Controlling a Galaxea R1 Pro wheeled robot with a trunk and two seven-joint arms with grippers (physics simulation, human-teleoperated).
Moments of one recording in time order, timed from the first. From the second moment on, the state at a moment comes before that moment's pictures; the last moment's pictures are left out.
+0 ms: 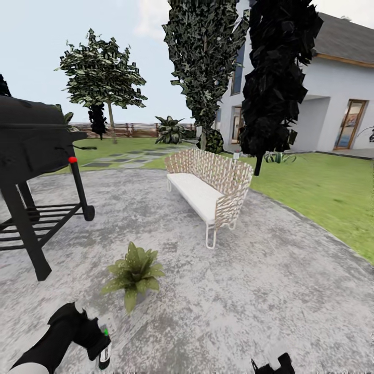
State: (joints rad) left arm -0.45 0.15 0.16 -0.82 -1.01 0.34 -1.14; right arm -0.33 -0.09 -0.12 -0.24 0.48 -0.40 0.01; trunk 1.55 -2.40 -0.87
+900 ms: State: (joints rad) left arm -0.46 0.09 0.22 -0.77 -0.98 0.05 -1.13; right arm -0.34 -0.04 -0.05 -0.66 0.61 -0.37 0.64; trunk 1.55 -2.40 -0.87
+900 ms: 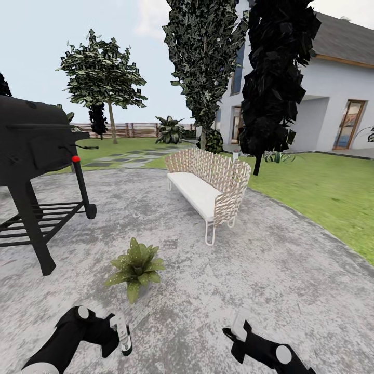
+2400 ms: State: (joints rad) left arm -0.52 -0.10 -0.18 -0.73 -0.98 0.07 -1.13; right arm -0.34 0.15 0.06 -0.79 0.67 -0.30 0.83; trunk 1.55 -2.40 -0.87
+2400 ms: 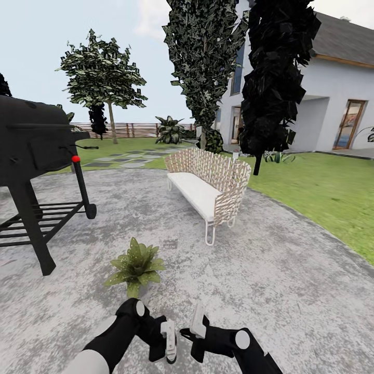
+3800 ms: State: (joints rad) left arm -0.50 0.14 -0.09 -0.67 -0.97 -0.01 -1.13; right arm -0.34 0.12 0.05 -0.79 0.68 -0.30 0.82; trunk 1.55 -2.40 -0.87
